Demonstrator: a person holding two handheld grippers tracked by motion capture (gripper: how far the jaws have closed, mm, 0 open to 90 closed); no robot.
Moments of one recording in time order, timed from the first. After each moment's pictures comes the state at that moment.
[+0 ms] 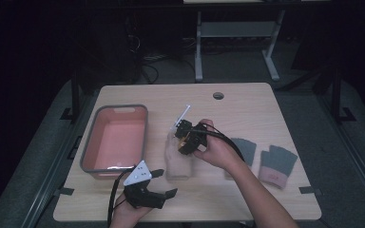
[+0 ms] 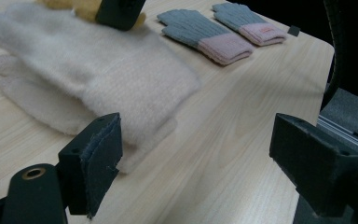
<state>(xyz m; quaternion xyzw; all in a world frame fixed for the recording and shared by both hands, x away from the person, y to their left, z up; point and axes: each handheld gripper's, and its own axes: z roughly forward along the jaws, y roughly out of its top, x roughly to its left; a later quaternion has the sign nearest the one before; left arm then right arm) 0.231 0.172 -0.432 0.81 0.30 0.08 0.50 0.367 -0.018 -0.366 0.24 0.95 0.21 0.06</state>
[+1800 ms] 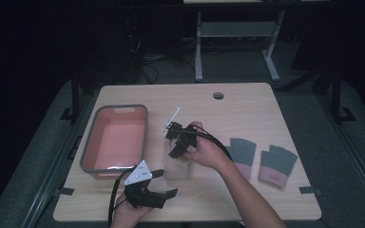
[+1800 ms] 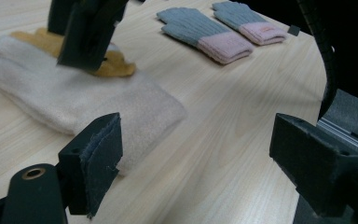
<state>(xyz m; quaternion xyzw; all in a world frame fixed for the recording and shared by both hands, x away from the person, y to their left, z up) 0.232 0.171 -0.433 0.81 0.30 0.07 0.50 0.381 0.010 -0.389 0.23 0.95 0.21 0.03</state>
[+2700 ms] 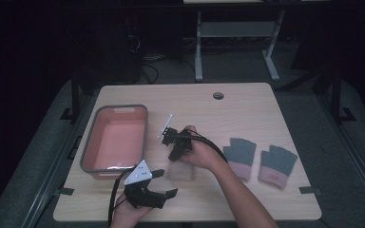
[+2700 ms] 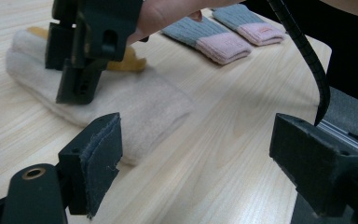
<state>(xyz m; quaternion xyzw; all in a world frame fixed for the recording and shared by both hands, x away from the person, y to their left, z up) 0.233 0.171 -0.433 0.81 0.30 0.07 0.50 0.388 0.023 -0.420 0.21 0.96 0.17 0.04</state>
